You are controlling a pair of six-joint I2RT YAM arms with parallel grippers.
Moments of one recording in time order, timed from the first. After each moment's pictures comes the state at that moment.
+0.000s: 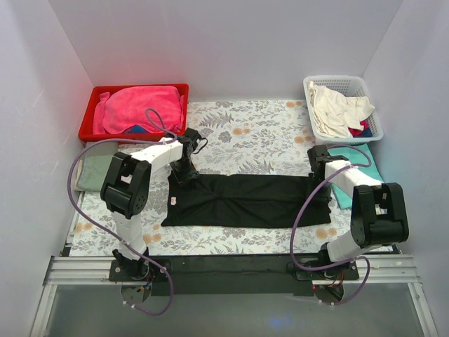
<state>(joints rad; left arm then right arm) -0.43 1.91 1.32 -0.89 -0.14 -0.89 0.13 1.50 0.84 -0.78 0.19 0.37</state>
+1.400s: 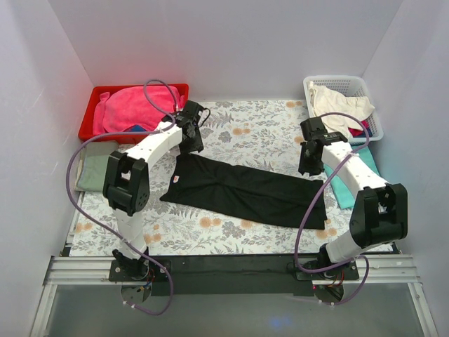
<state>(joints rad) -0.41 1.97 1.62 -0.78 -0.22 -0.61 0.23 1.52 1.17 -0.85 0.20 0.37</state>
